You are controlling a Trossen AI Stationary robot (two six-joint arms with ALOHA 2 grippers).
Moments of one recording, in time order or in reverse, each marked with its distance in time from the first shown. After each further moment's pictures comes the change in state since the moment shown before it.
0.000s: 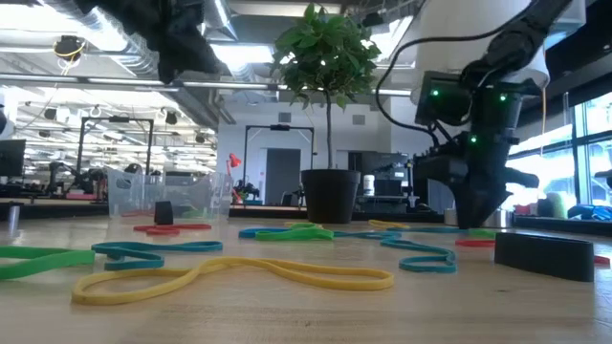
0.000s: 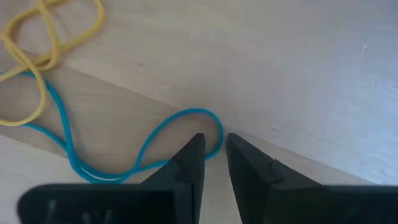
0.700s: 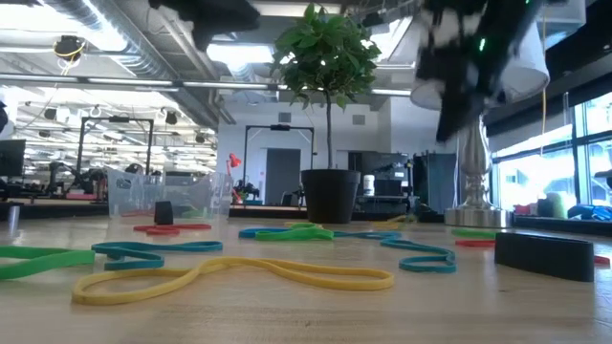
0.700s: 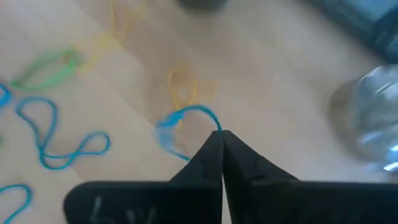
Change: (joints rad) left arm -0.322 0.120 0.000 0.393 -0.315 0.098; right arm 0.307 -0.214 0.308 -0.331 0.288 -0.176
